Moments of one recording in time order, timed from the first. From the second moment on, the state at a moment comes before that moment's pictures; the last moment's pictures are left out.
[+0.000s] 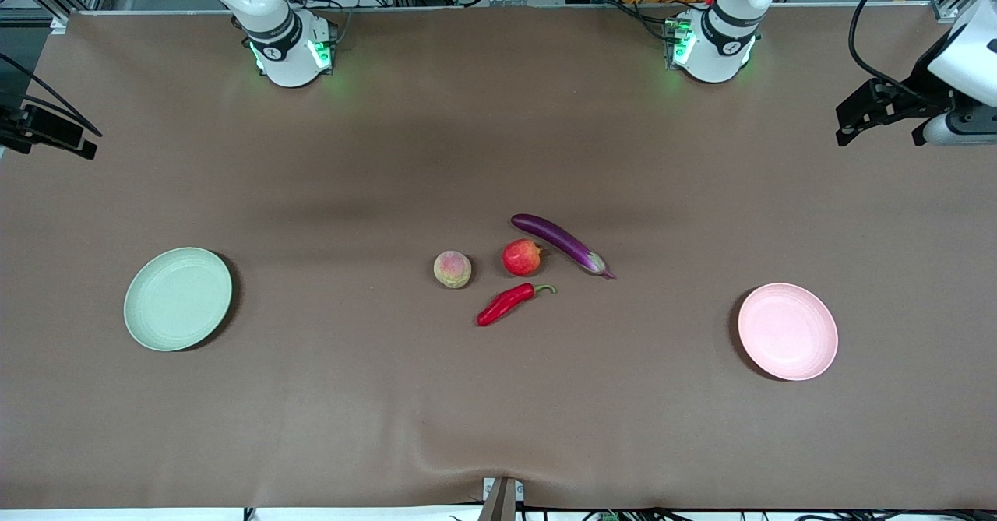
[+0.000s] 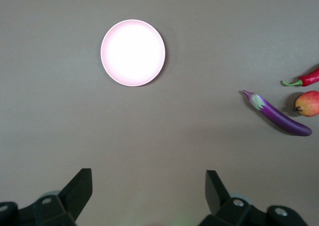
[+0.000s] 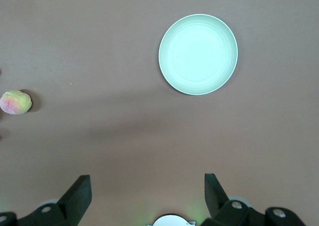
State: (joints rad) left arm -0.05 -0.08 -0.07 -1.58 0.03 1.53 -0.10; right arm -0.04 0.01 -0.08 -1.50 0.05 1.41 0.01
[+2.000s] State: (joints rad) left arm -0.06 -0.05 -0.14 -1.77 0.03 1.61 -0.33; right arm -0.04 0.06 -0.07 -1.52 0.12 1.41 0.07
